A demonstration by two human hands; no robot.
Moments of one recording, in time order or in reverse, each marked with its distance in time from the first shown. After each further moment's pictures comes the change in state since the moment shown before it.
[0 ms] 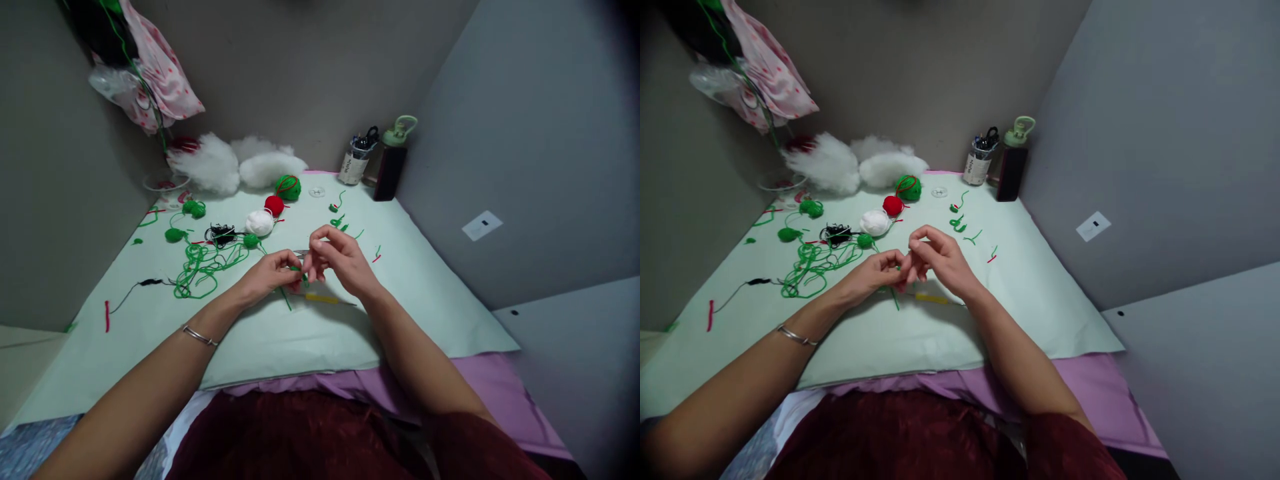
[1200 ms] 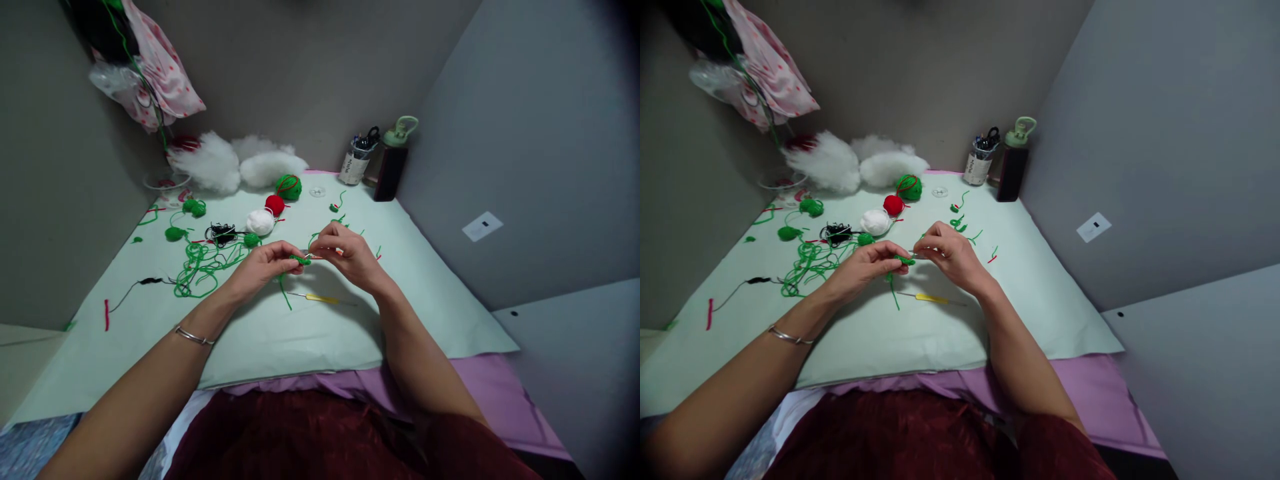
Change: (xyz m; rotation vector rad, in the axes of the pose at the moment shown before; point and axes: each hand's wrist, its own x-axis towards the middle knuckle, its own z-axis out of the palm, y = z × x) left_hand -0.006 0.015 -0.009 0.079 0.048 0.157; right_hand 0.004 0.003 -0.032 -0.800 0.012 -0.342
